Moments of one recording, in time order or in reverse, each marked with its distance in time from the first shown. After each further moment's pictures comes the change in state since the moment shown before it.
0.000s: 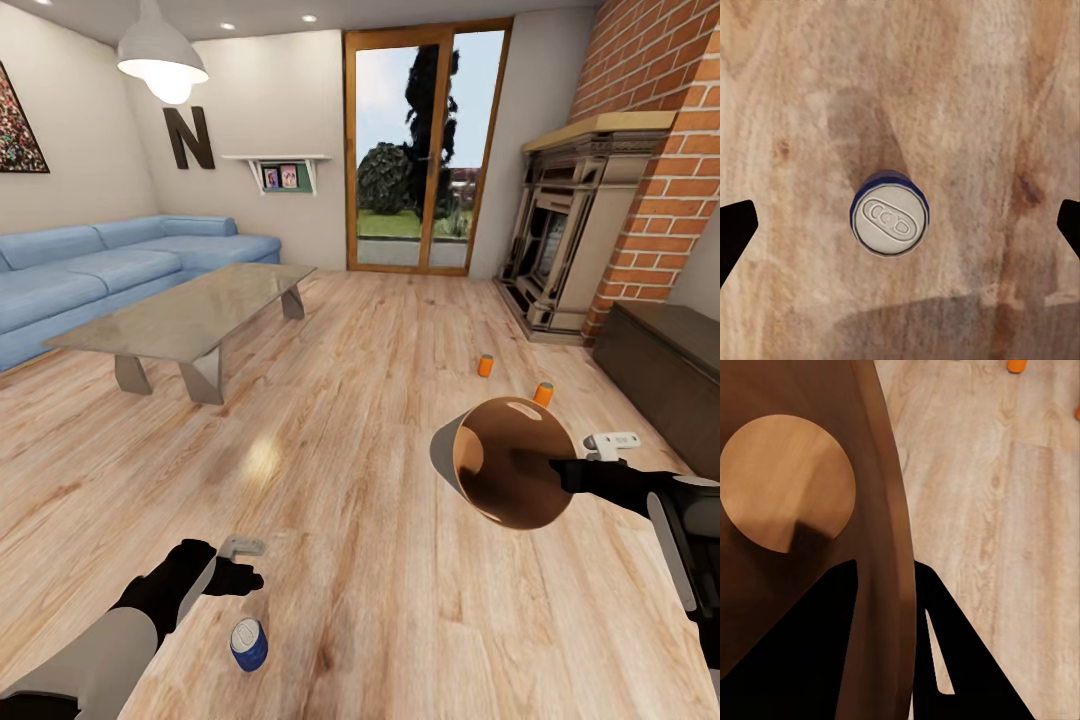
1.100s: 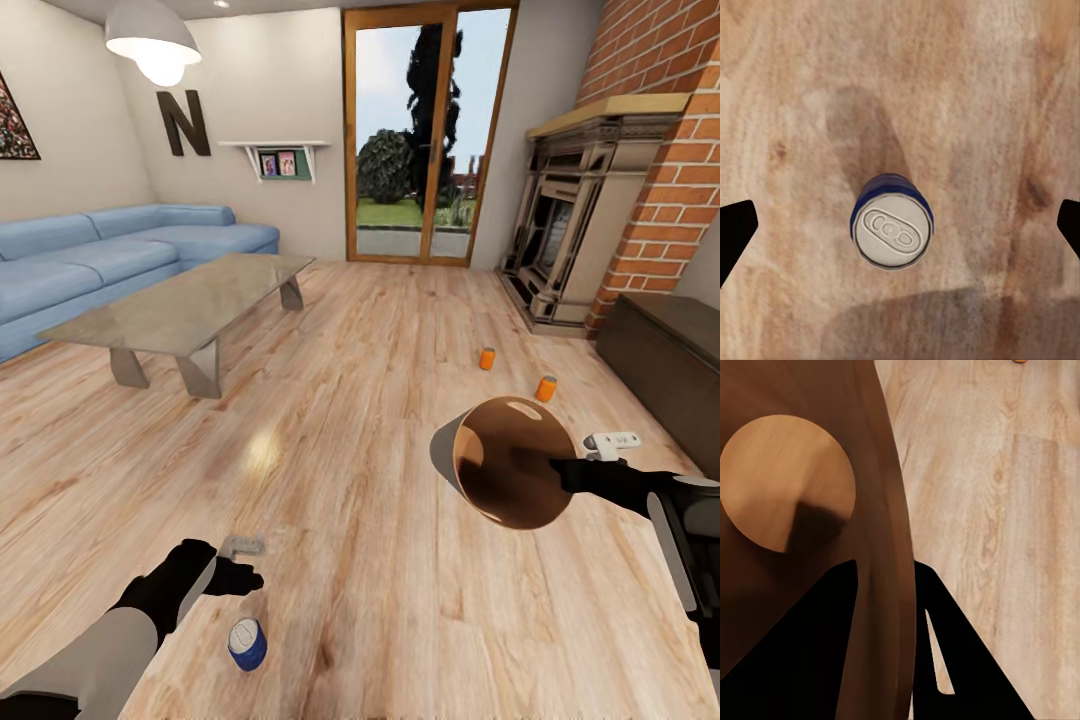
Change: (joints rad) left arm 0.000 0.000 -0.002 0.000 0.000 -0.002 0.003; right arm 0.000 0.000 0.001 0.000 0.002 -0.006 0.001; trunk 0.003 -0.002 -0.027
